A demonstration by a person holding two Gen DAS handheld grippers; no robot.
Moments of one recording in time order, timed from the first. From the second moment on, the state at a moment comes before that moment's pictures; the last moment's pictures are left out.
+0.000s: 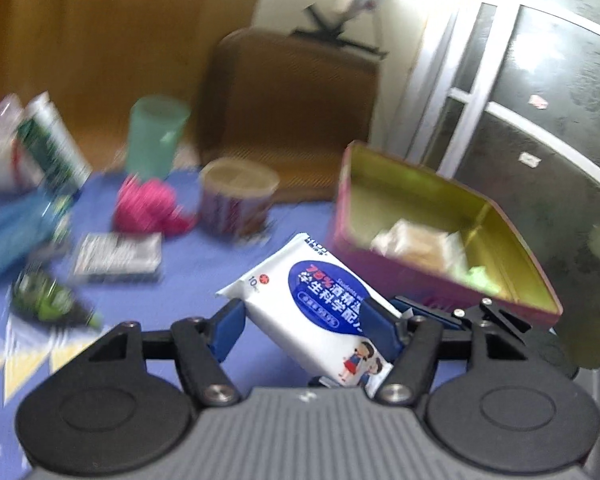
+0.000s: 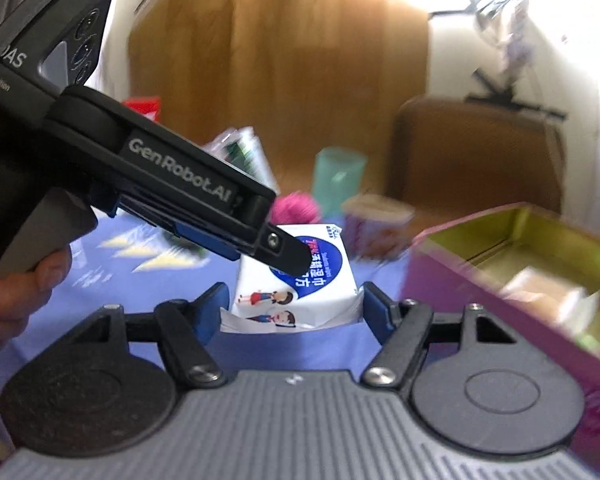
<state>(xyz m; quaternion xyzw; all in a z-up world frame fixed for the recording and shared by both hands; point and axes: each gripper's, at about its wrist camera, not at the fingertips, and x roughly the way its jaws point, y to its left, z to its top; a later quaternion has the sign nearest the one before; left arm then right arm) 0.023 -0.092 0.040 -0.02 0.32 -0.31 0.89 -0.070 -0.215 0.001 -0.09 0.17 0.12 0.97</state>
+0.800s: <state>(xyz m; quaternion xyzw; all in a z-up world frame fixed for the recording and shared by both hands) 0.055 -0.163 0.041 0.00 0.29 -0.33 0.90 -0.047 -0.298 0.010 -0.05 0.11 -0.07 0.99</state>
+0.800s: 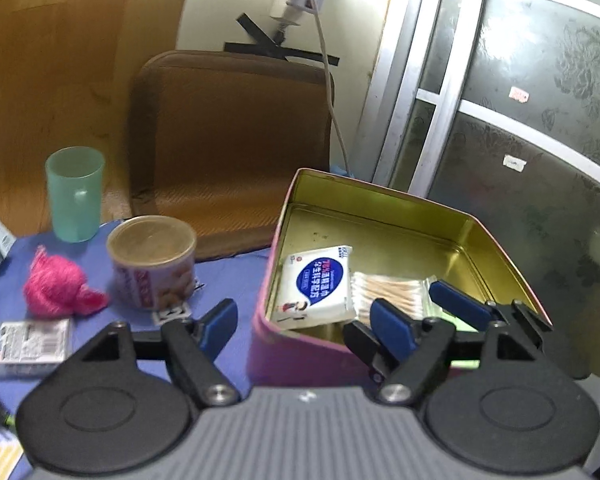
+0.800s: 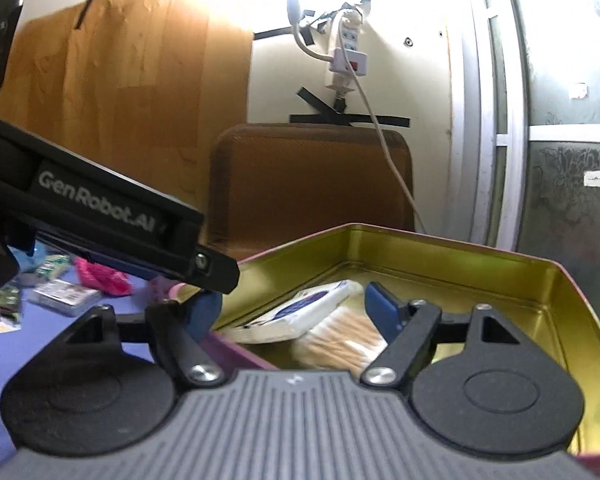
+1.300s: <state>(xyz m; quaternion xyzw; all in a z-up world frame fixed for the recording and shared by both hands) 0.028 -0.074 0.015 0.03 0.30 -0.19 0.94 -0.069 -0.250 0.000 -0.05 0.12 -0.03 0.99</state>
